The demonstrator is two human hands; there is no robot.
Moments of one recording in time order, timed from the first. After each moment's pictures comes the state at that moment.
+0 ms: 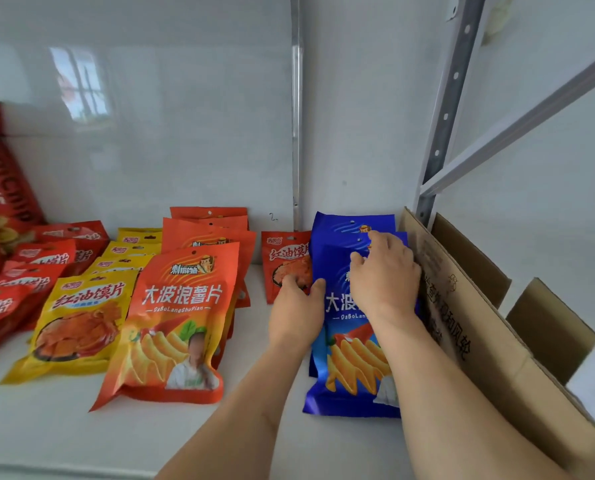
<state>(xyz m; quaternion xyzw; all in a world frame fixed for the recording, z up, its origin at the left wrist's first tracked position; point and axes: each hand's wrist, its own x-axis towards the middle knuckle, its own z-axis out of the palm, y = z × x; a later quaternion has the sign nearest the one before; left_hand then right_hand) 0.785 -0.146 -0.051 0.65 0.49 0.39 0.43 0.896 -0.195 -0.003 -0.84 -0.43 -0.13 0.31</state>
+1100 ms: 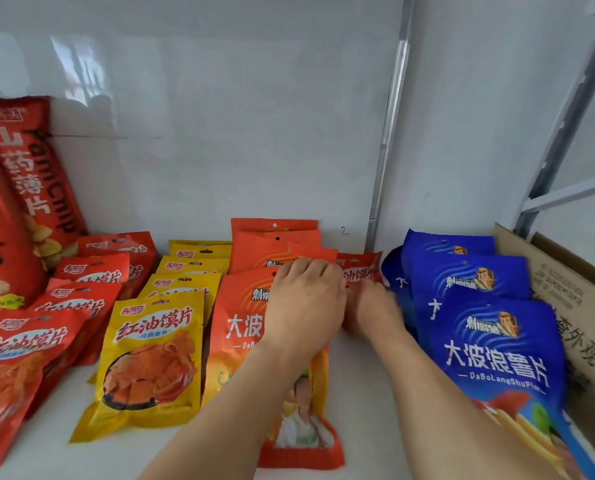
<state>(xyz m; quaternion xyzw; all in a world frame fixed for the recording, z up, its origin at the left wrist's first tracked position) 0.674 -0.041 -0.032 0.82 0.31 0.44 -0.18 0.815 -0.049 -0.059 -0.88 -0.43 0.08 0.19</state>
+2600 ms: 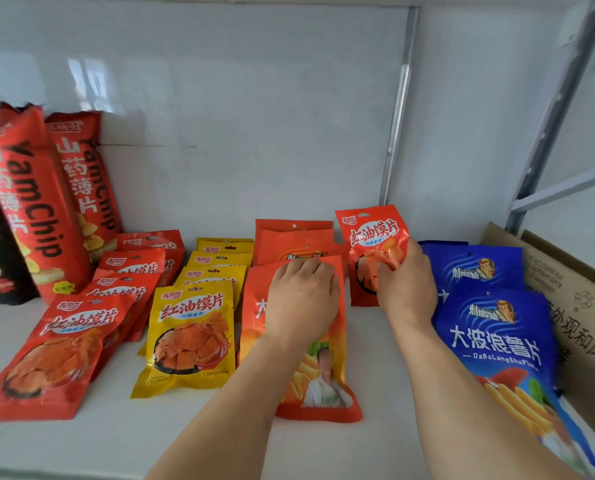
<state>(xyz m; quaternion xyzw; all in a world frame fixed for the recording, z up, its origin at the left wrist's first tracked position) 0.629 -0.058 -0.033 0.82 0.34 0.44 -0.13 0.779 -0.112 -0.015 -0.79 -0.34 -0.07 0.50</state>
